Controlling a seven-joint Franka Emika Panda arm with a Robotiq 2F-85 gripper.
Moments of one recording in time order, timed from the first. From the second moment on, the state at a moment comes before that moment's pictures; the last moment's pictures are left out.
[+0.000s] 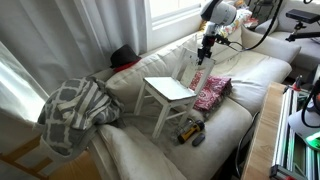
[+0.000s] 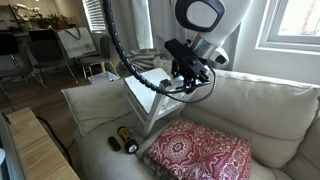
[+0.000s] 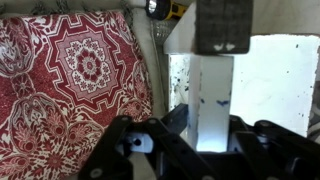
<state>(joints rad) -0.54 0.64 0.07 -1.85 0.47 2.13 -0.60</state>
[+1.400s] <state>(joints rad) -0.38 0.57 0.06 -1.94 0.74 2.00 -0.75</state>
